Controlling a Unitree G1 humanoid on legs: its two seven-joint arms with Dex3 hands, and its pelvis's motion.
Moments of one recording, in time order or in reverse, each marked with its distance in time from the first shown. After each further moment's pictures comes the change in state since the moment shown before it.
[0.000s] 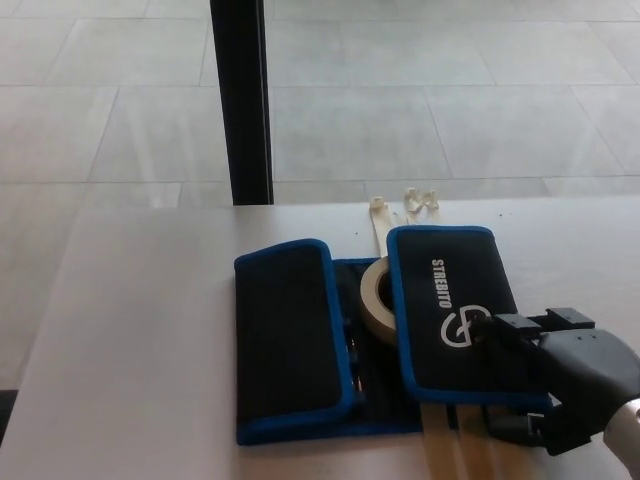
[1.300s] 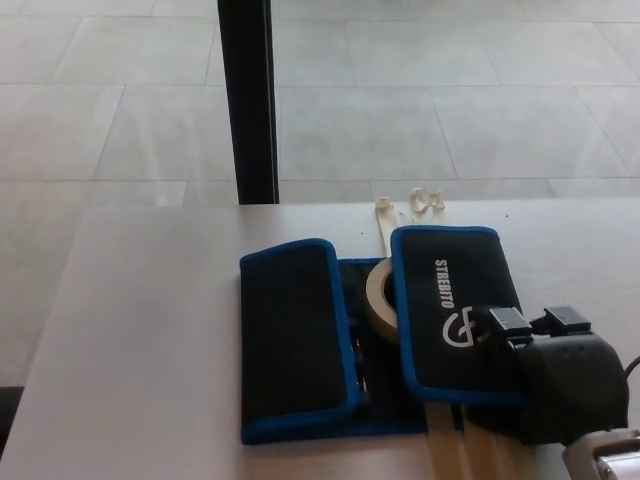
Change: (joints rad) left_arm -0.028 0.002 -0.023 0.000 0.003 0.002 0.000; right_arm -0.028 0.190 0.026 0.259 -0.239 0.122 -0.525
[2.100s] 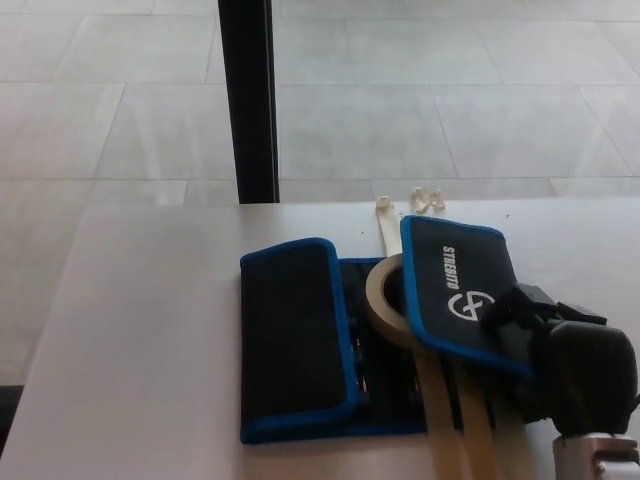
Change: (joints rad) left_arm -0.001 0.000 0.000 0.001 0.000 0.000 0.000; right_arm 0.025 0.142 -0.230 0.027 0.124 -0.184 -0.234
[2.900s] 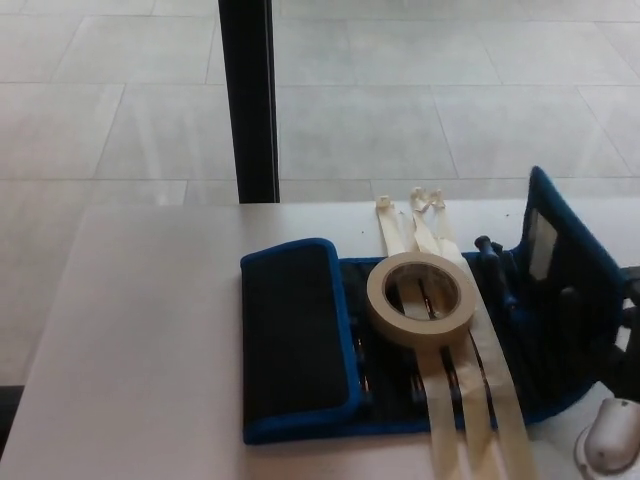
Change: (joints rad) left_arm 0.000 -0.002 0.000 0.000 0.000 0.000 0.000; right_arm -0.045 0.126 -0.445 0.001 0.281 -0.013 0.056
